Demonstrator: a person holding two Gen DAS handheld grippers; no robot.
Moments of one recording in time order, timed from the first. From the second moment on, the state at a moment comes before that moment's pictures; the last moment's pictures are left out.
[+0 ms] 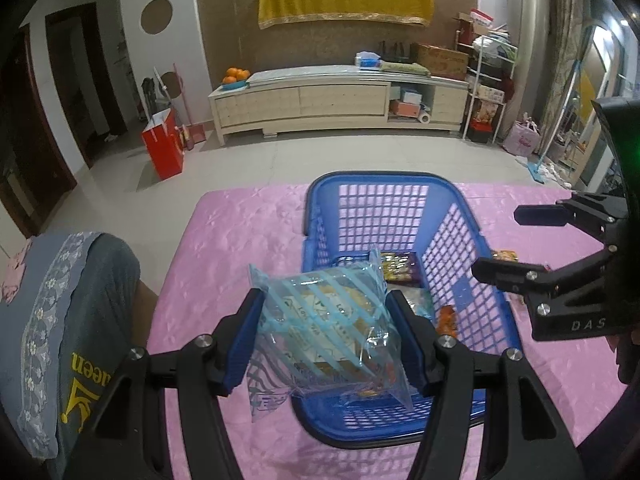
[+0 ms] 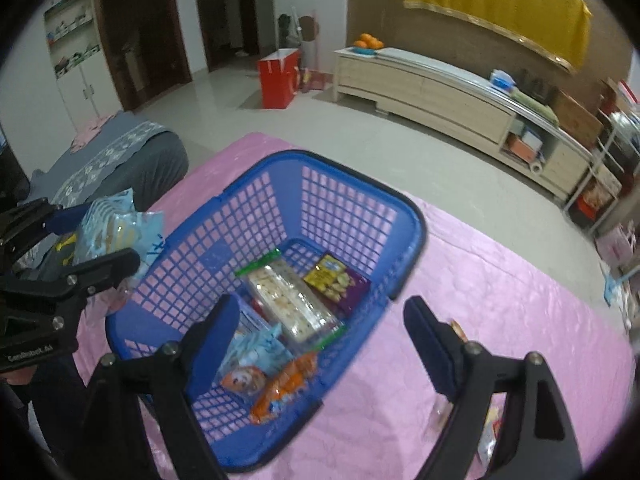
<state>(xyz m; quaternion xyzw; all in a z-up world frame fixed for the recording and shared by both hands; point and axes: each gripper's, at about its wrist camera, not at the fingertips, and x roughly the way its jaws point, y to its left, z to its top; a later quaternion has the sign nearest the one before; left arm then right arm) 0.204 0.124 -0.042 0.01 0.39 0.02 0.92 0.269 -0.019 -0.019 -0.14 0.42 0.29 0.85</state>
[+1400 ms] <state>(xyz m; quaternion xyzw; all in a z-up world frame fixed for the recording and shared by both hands) 0.231 0.070 -0.048 0.06 0.40 -0.05 0.91 0.263 -0.082 -0.025 -0.06 0.44 0.22 0.87</state>
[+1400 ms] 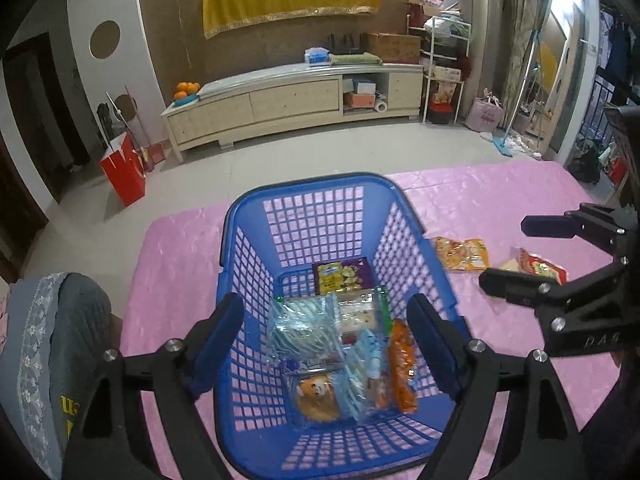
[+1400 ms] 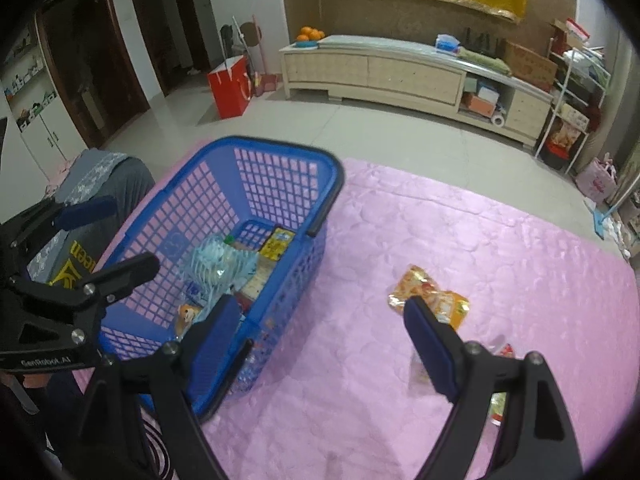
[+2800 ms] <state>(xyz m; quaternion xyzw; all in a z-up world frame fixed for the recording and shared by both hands) 0.216 -0.134 -0.093 0.12 0.43 -0.13 0.89 0.227 -0.266 -0.065 -0.08 0.45 0.21 0.86</state>
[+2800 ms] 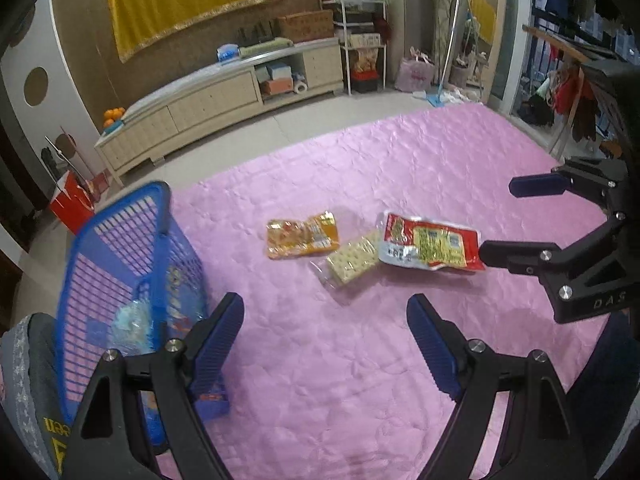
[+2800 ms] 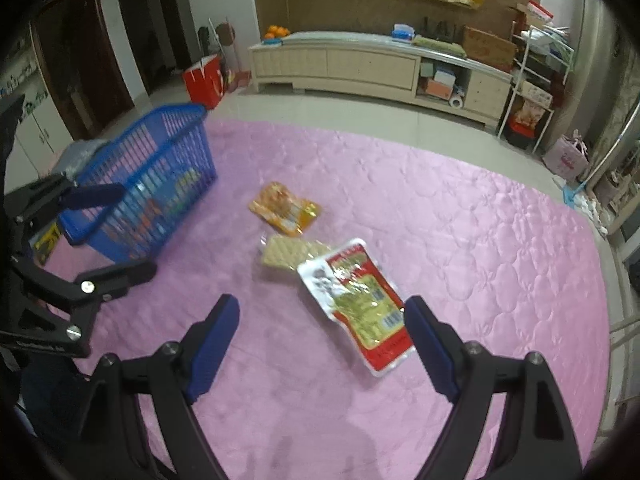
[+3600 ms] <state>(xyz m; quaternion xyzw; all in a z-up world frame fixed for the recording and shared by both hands) 0.246 -0.152 -0.163 0.10 0.49 -0.15 0.85 0.282 -0.272 -0.168 -0.20 0.49 0.30 0.79</state>
